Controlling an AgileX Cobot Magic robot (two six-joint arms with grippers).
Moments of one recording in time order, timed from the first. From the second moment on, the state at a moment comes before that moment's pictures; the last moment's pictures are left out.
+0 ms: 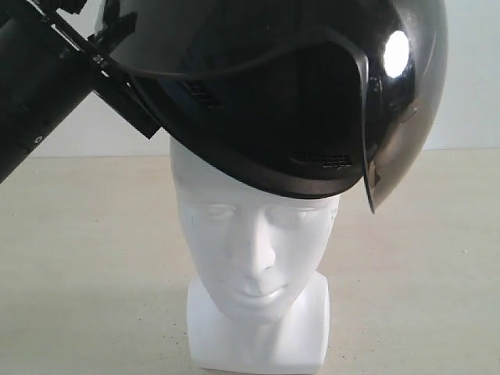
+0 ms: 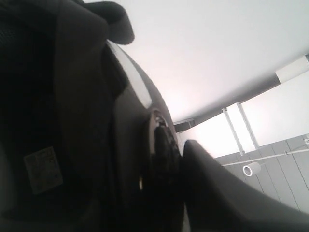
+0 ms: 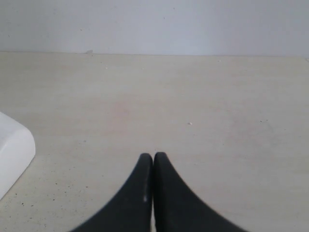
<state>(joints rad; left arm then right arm) -0.38 1.36 -0.64 0.31 -1.24 -1.88 0.07 0.01 0.00 0.04 0.33 -0.04</state>
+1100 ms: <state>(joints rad) -0.38 1.37 -0.64 0.24 -1.11 -1.97 0.07 0.01 0.00 0.04 0.33 -0.04</state>
